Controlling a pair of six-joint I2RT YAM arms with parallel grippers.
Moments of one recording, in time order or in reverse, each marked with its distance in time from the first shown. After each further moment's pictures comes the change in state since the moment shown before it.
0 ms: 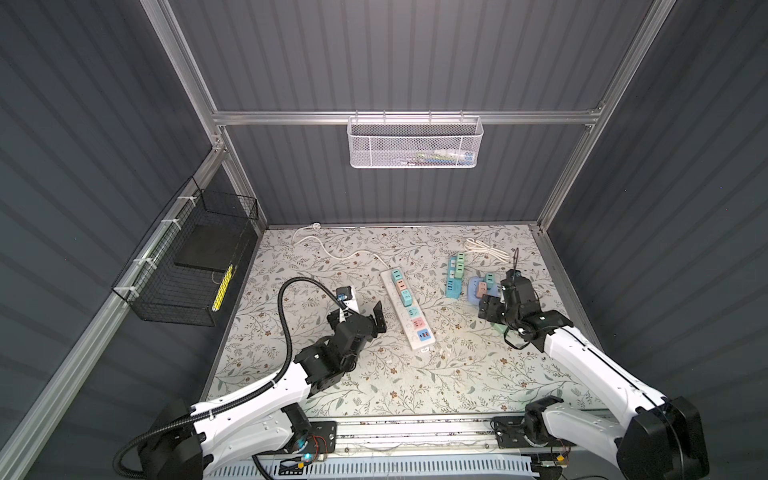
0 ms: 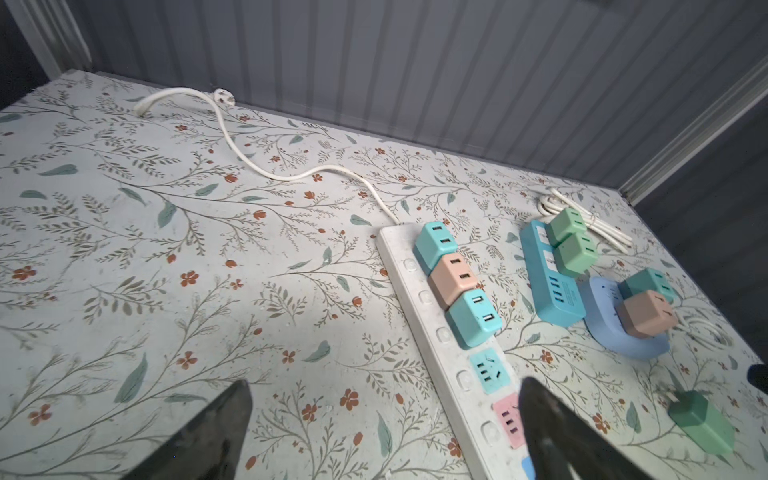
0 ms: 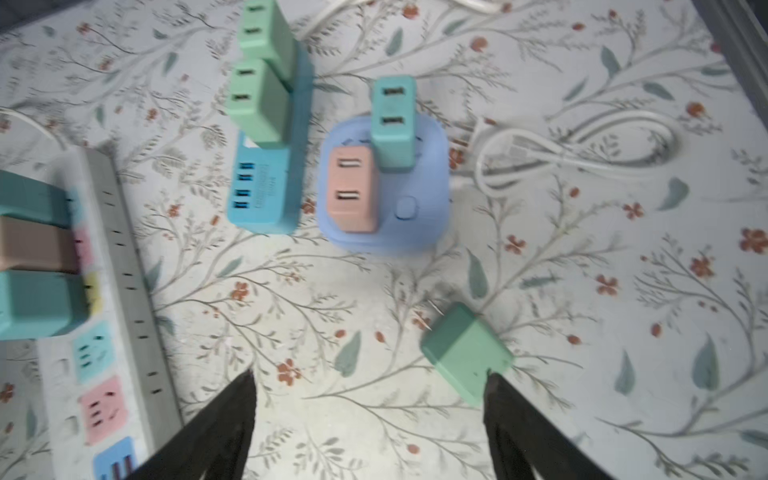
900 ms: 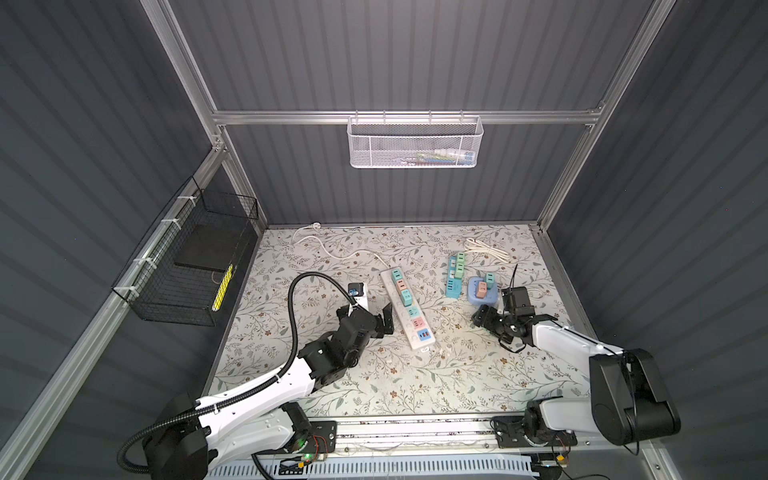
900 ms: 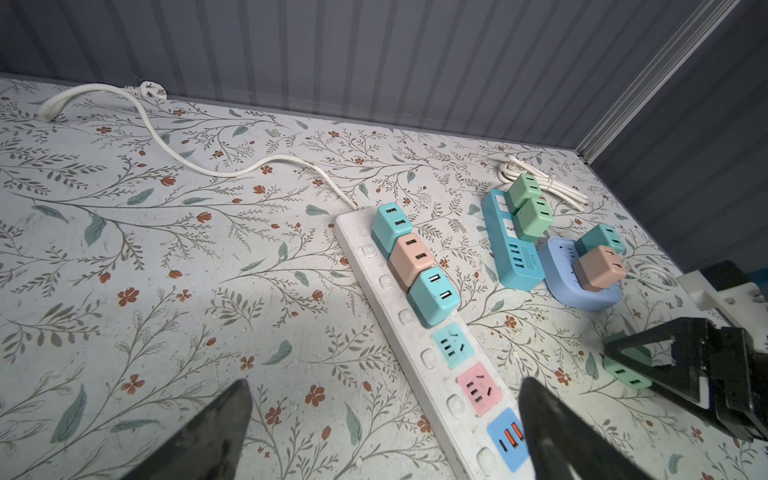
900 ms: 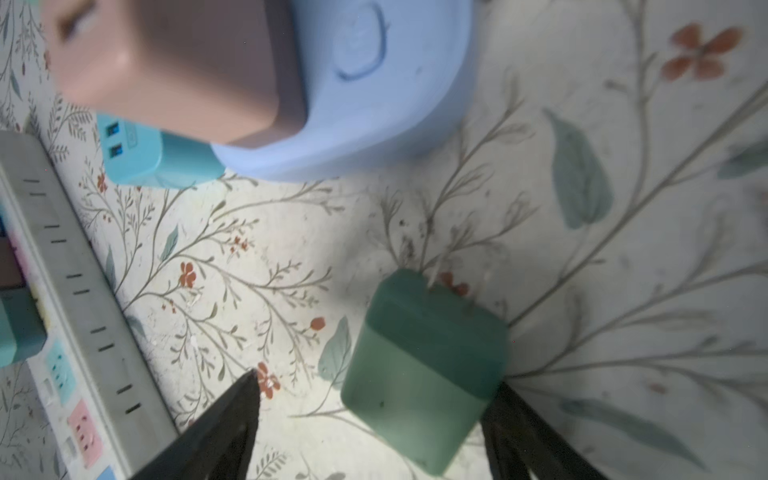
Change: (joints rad) left arm 0.002 0.018 0.047 -0.010 0.111 0.069; right arm -0.079 0.240 -0.135 0.238 -0.309 0.177
